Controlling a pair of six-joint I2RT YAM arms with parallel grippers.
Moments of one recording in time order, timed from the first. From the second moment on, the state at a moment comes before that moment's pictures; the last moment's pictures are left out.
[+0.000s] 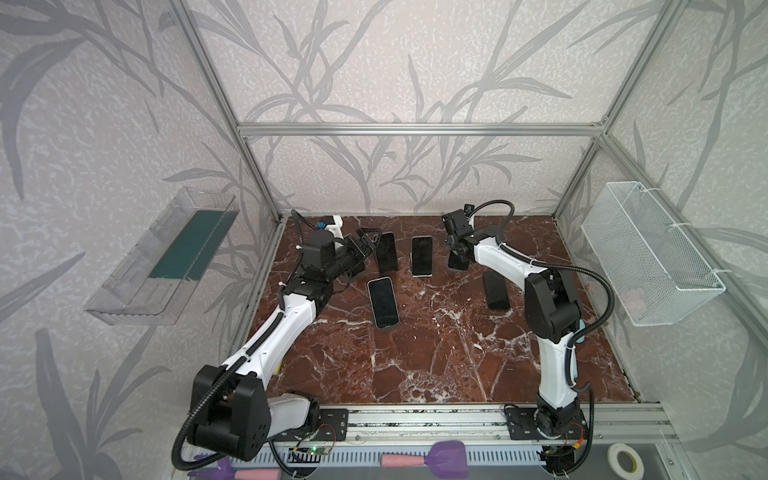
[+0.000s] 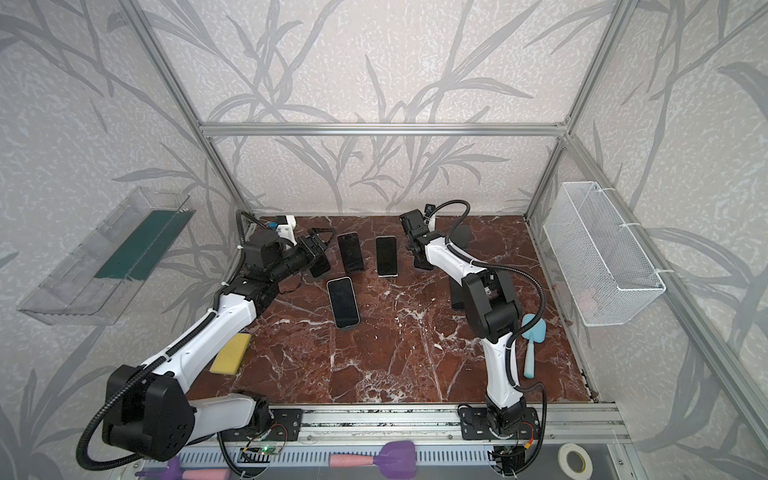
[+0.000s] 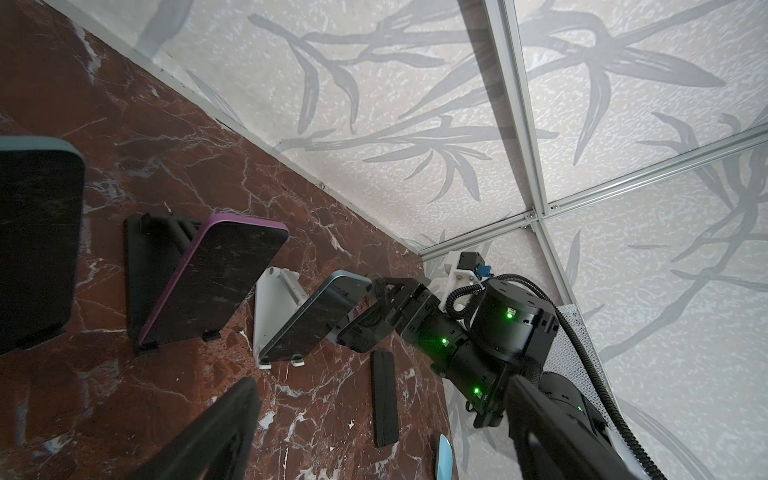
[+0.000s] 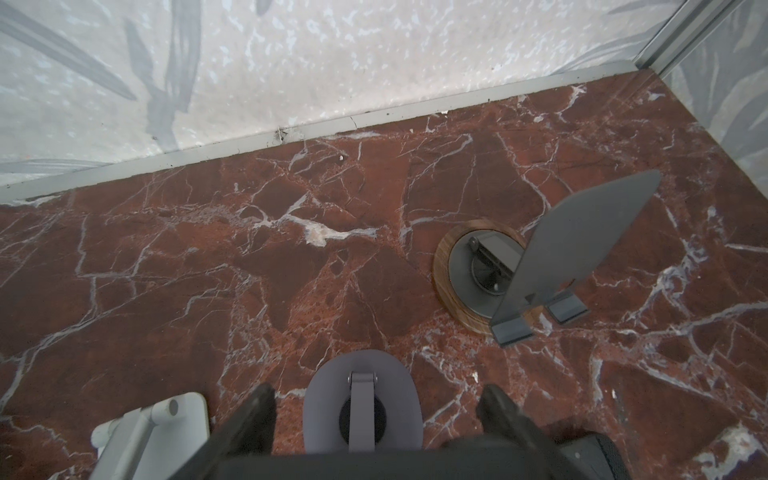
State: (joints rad) left arm -0.22 1.27 0.92 0.09 0.36 -0.94; right arm 0.46 2.08 1.66 -0.40 0.54 0.53
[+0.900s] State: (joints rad) left arm -0.23 1.27 0.92 0.10 0.37 -0.94; right arm 0.48 1.81 1.44 -0.33 0.46 0.40
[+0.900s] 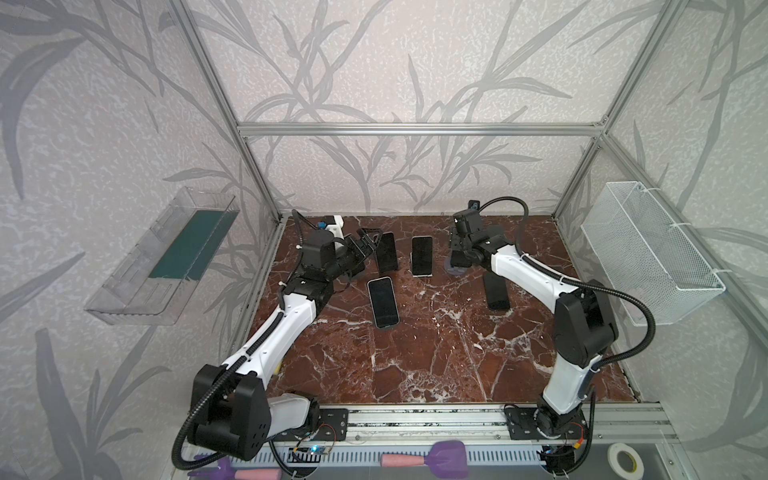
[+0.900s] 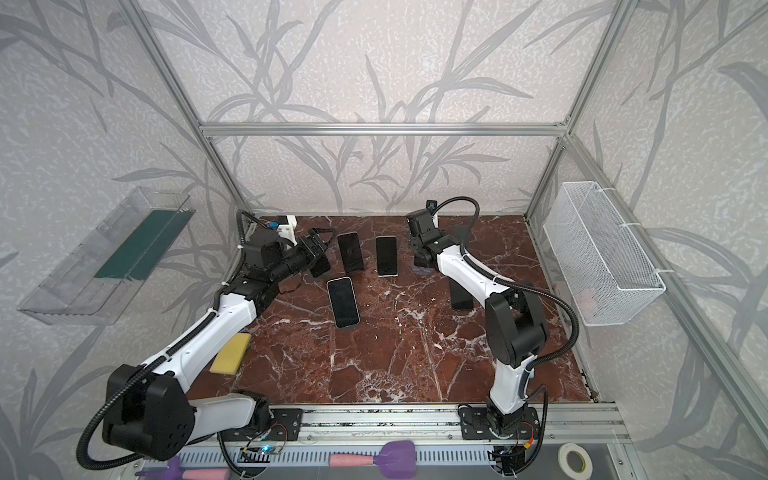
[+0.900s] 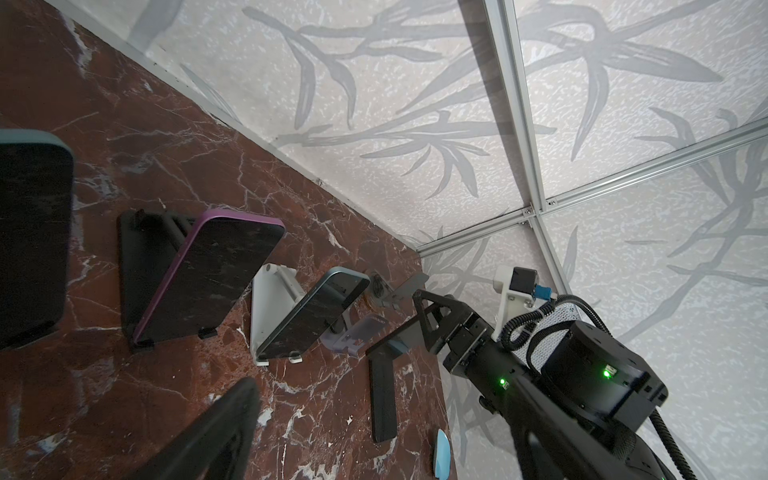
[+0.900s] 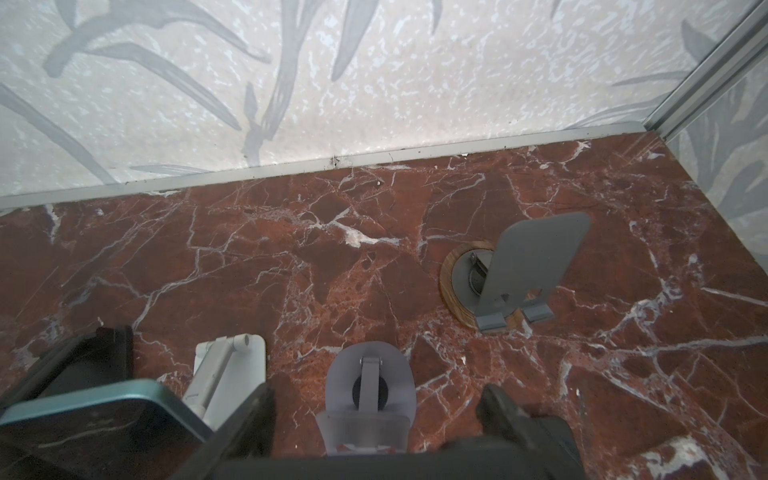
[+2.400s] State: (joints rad) left arm -0.48 1.30 0.92 0.05 0.36 -0.91; right arm 0.45 1.59 1.06 -0.41 0.13 0.33
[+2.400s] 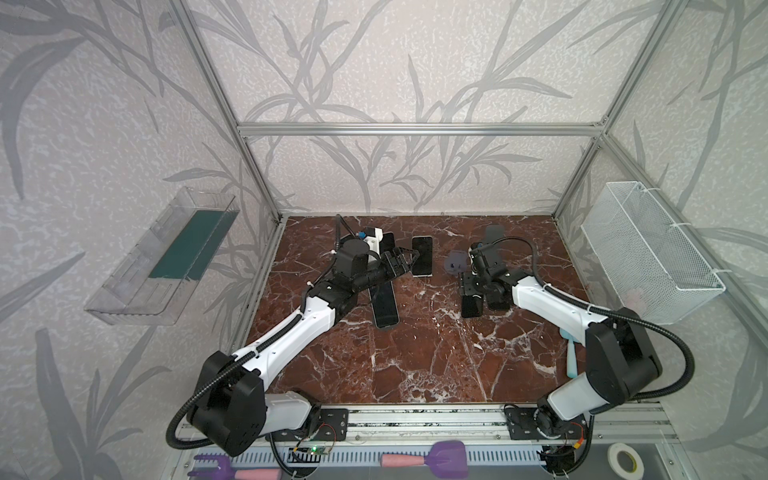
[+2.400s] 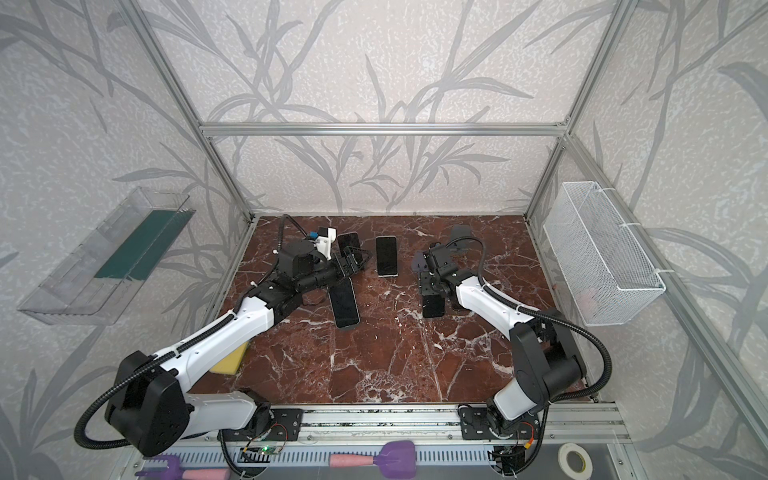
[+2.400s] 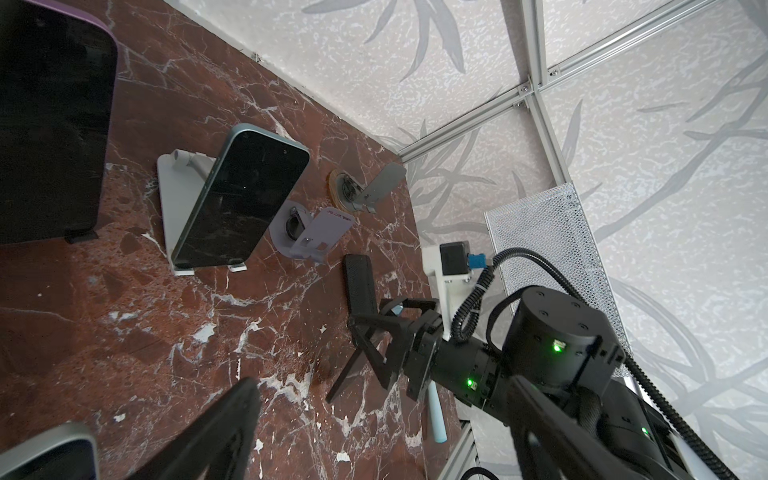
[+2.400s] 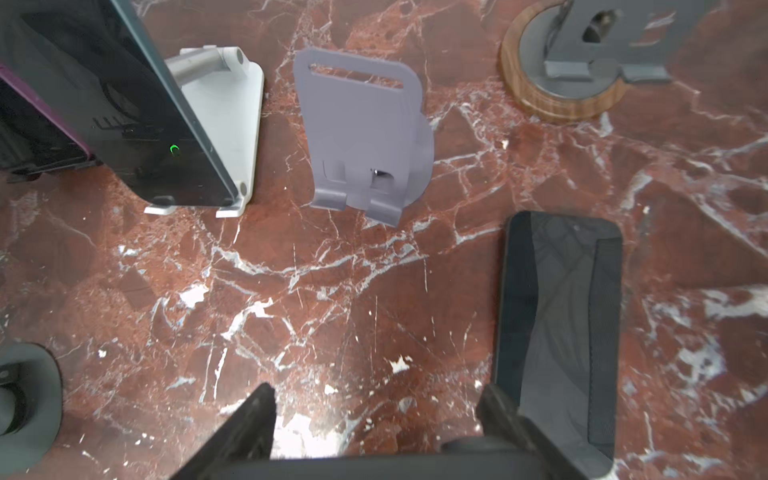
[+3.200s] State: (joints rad) left arm -0.48 1.31 0.92 0.04 0.36 -0.89; right arm 0.36 1.74 1.08 -0.39 0.02 0.33
